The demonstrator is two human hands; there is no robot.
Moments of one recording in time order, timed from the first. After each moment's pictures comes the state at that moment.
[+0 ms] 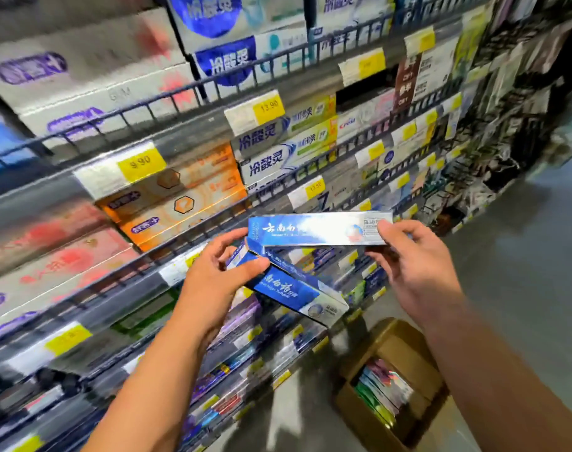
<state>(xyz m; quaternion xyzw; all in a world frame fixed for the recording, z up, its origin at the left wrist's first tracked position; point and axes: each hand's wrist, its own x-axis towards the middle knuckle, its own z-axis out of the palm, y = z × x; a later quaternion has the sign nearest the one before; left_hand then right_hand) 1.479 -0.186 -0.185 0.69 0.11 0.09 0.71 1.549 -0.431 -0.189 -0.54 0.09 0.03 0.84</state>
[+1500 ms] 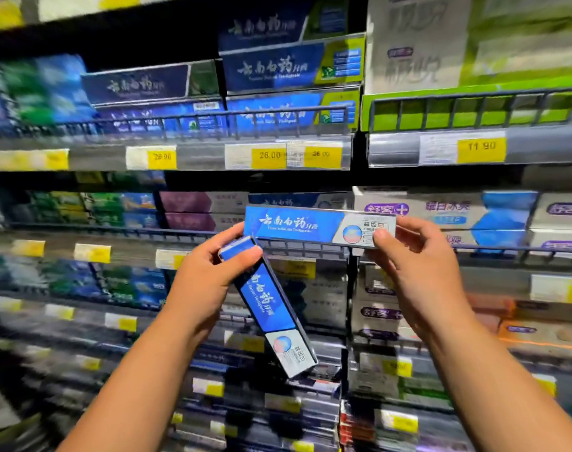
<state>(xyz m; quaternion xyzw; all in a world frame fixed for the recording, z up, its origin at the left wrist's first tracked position) 1.125 0.108 -0.007 0.62 0.27 0.46 0.58 1.335 -0.024 0.001 -0.55 -0.31 0.15 0.76</state>
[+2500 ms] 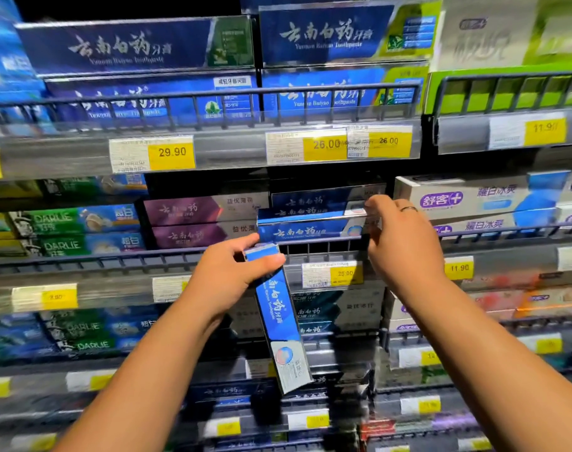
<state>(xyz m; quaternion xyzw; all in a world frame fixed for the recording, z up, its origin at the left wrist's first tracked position) 1.112 0.238 -0.018 0.74 0.27 0.32 0.52 1.298 0.086 -0.004 -0.86 -0.36 -0.23 0.28</state>
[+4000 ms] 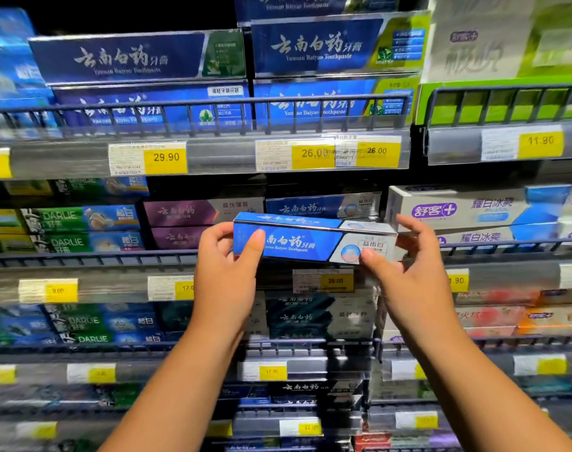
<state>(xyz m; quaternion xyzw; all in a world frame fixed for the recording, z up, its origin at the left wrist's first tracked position) 1.131 0.186 -0.011 0.58 0.23 0.54 0.57 1.262 0.041 -0.010 -0.63 -0.33 0.03 0.71</state>
